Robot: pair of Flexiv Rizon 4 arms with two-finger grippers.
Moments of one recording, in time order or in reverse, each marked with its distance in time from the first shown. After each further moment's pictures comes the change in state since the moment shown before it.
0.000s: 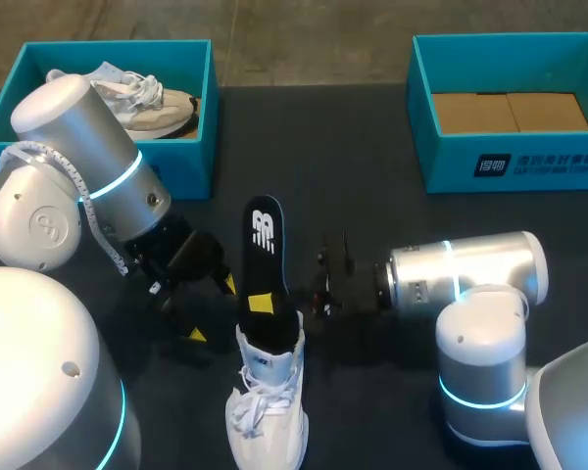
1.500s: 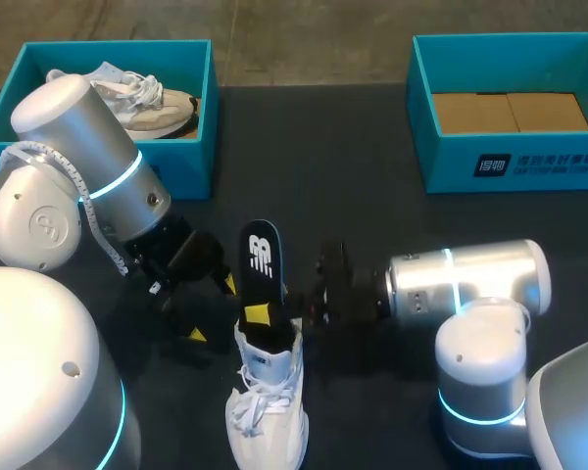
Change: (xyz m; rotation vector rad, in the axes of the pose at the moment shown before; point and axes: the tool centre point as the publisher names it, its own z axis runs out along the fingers) left arm 0.000 0.000 0.000 0.000 0.000 0.000; right arm 0.011 -0.004 0.002 -0.003 -0.024 -0.044
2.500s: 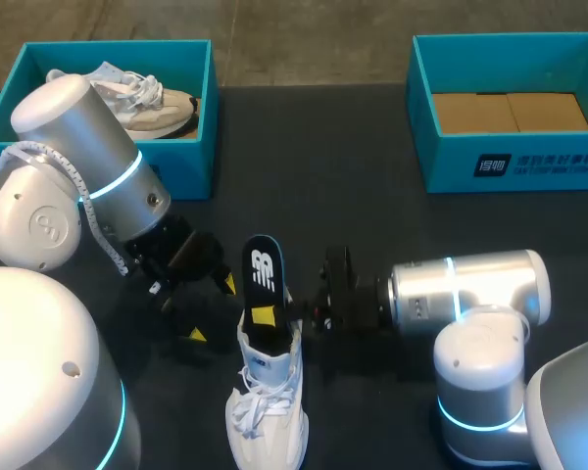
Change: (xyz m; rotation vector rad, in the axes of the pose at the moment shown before) left arm 0.000 0.000 0.000 0.000 0.000 0.000; right arm -0.017 -0.016 -0.002 -0.003 -0.034 0.079
